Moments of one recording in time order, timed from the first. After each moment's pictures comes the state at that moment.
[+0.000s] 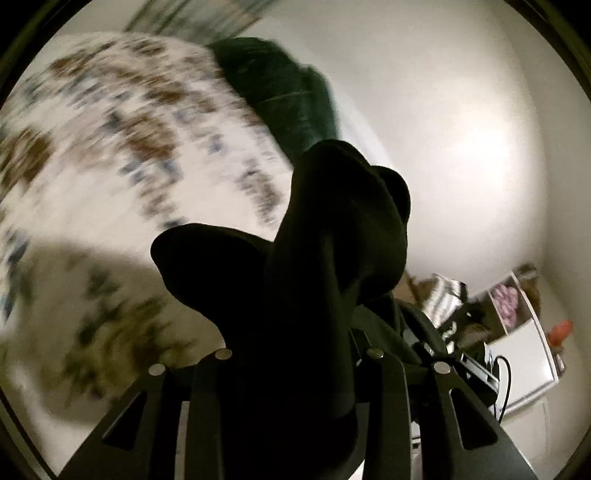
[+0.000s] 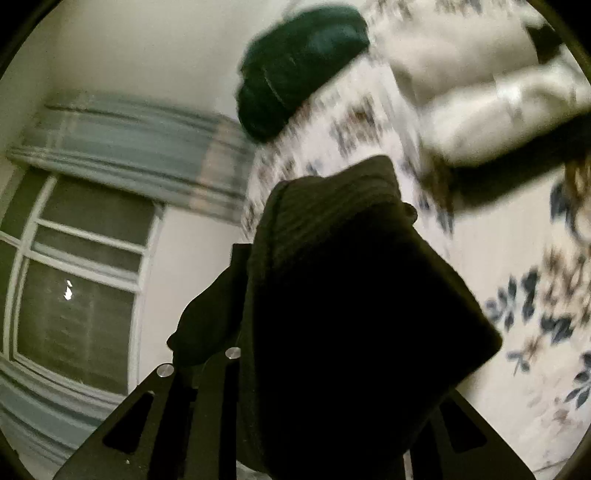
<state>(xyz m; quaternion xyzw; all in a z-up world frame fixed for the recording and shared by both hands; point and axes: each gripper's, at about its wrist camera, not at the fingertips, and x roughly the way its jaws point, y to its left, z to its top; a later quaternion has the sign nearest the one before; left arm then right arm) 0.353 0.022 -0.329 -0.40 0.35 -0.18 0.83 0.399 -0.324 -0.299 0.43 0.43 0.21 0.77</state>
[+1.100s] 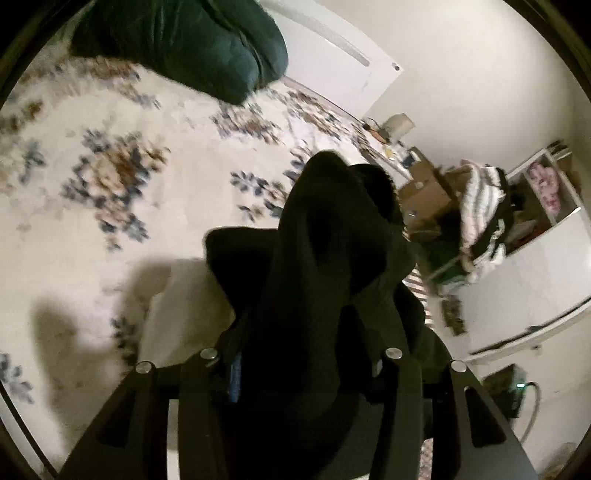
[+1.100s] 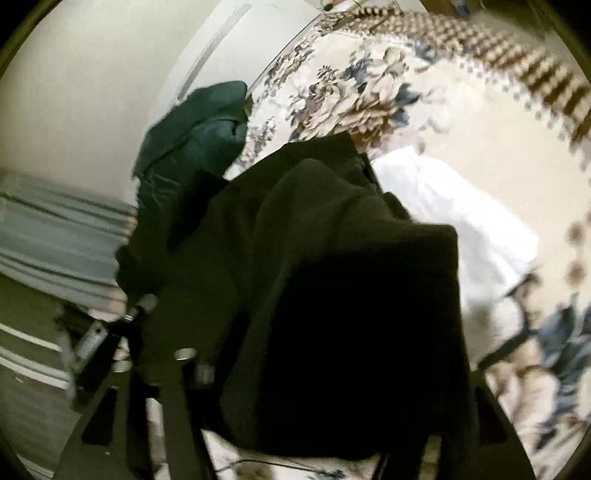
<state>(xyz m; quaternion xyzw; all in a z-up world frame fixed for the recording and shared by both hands) 0.643 -0.269 -0.351 -0.18 0.49 -0.23 0.82 0.538 -0.588 -0.353 0.42 0.45 0.01 0.79</state>
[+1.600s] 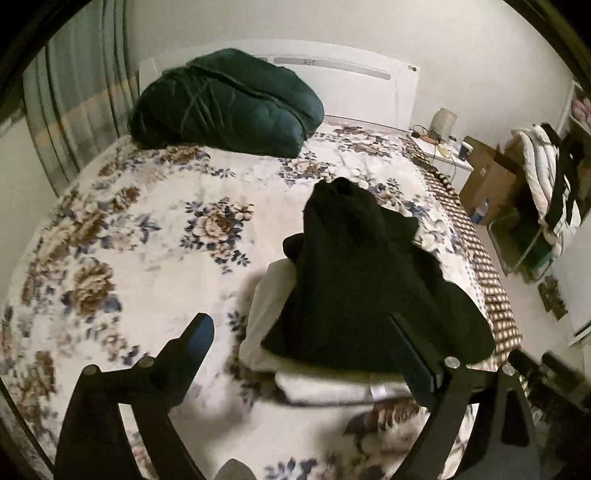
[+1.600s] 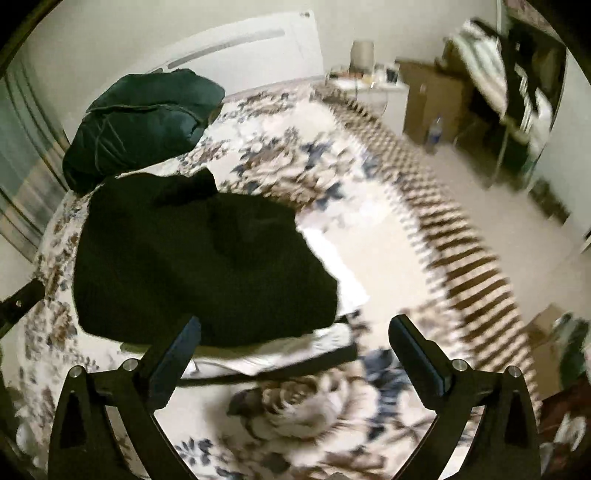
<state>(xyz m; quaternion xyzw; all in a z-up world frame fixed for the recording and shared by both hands) 0.539 -0.284 -0.274 -0.01 0.44 -0.08 0.89 0.470 -0.545 -0.219 0.12 0.47 -0.16 0.86</state>
